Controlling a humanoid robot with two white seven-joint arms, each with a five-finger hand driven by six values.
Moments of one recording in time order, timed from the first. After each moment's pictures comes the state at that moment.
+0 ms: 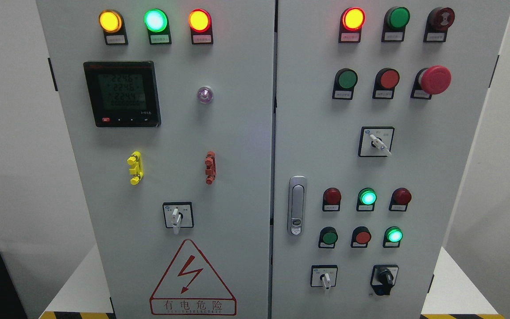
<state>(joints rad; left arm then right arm) 0.18 -0.04 0.05 -1.86 -0.23 -0.18 0.09 0.10 0.12 -0.19 -0.11 0.07 0.06 -0.02</state>
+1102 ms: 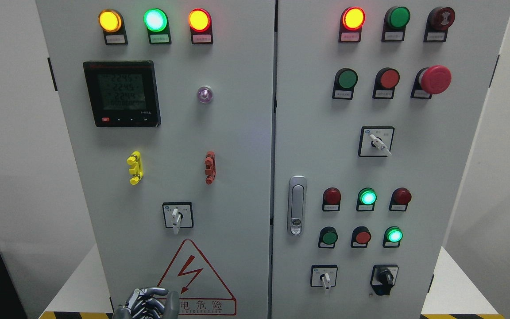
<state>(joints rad) 0.01 -0.09 -0.14 -1.93 -0.28 0.10 0.37 0.10 0.12 -0.19 -0.11 0.07 0.06 -0.02</state>
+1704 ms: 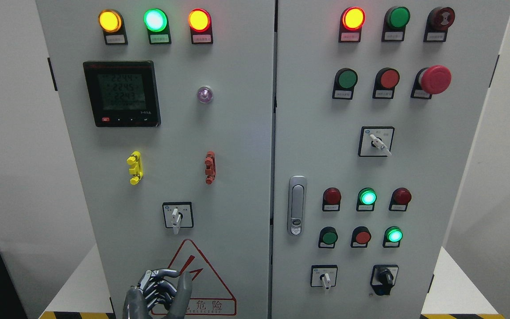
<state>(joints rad) -0.07 -0.11 -0.18 -1.94 -0.27 0.17 0.40 0.10 0.12 -0.19 -0.11 0.07 0.06 -0.02</state>
